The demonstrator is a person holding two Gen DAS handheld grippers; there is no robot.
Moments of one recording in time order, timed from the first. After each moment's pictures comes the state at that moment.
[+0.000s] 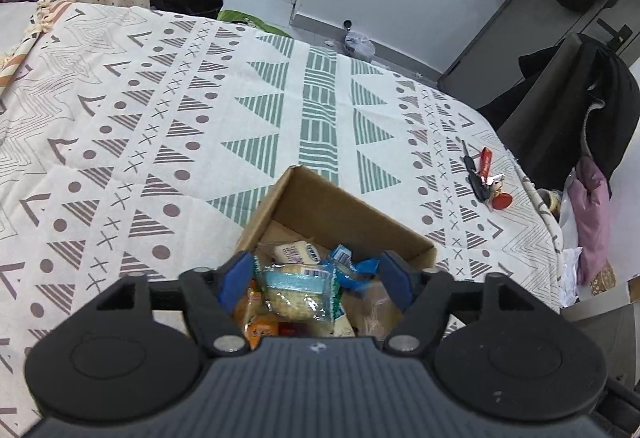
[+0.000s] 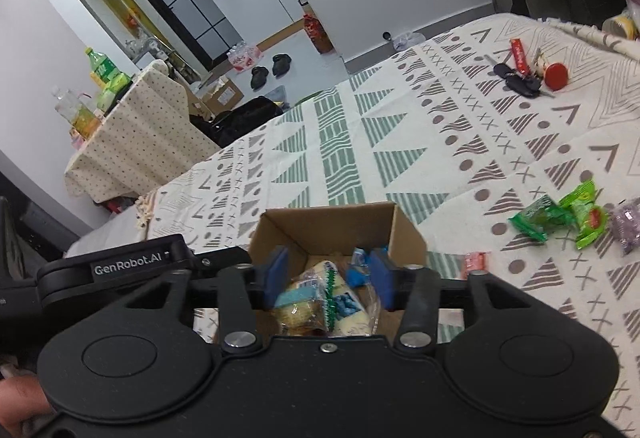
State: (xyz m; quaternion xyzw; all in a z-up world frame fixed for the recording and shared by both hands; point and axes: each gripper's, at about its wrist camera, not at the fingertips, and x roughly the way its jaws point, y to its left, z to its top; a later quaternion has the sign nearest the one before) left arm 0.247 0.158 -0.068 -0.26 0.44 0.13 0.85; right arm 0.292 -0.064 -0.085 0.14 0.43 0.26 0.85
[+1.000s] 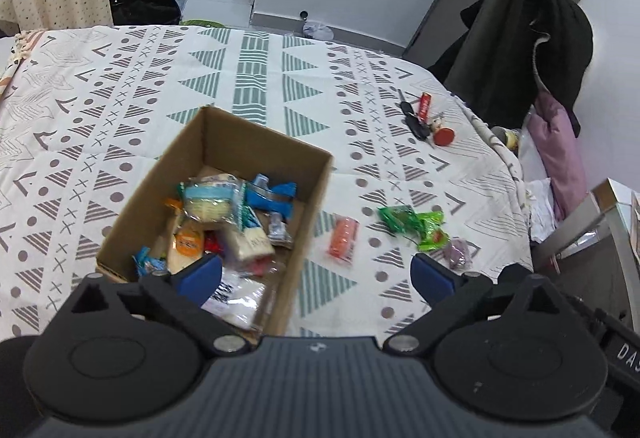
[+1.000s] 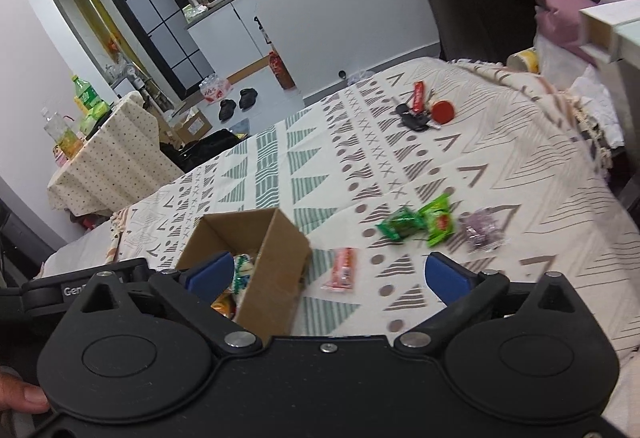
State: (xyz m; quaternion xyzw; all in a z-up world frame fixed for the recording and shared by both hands) left arm 0.202 0.033 -0.037 -0.20 0.45 0.09 0.87; right arm 0.244 -0.202 -0.055 0.13 0.39 0.22 0.88
